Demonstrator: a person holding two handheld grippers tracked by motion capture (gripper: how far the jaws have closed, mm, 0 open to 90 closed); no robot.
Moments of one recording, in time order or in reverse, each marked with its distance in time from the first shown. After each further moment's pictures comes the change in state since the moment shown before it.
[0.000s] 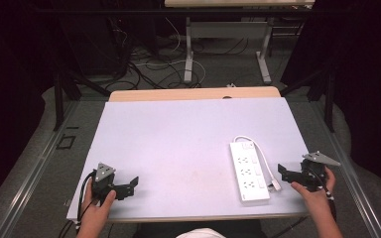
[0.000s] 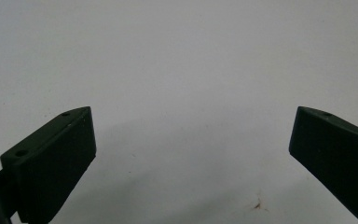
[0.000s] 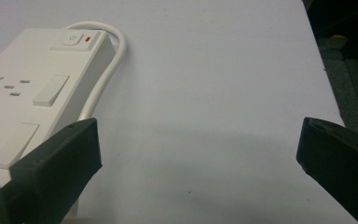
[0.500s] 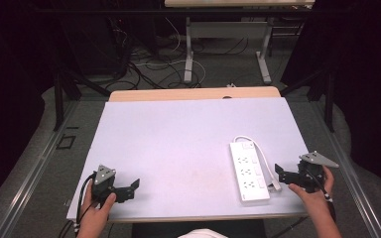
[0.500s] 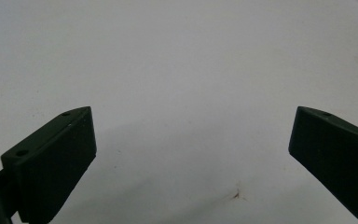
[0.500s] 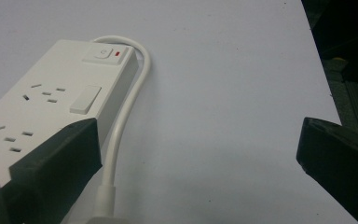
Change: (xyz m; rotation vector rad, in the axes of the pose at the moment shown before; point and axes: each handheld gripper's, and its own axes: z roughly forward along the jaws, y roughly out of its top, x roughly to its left) left arm -0.005 -0.001 -0.006 0.001 -0.028 0.023; right arm 0.015 0.007 -0.009 -0.045 0.018 -0.066
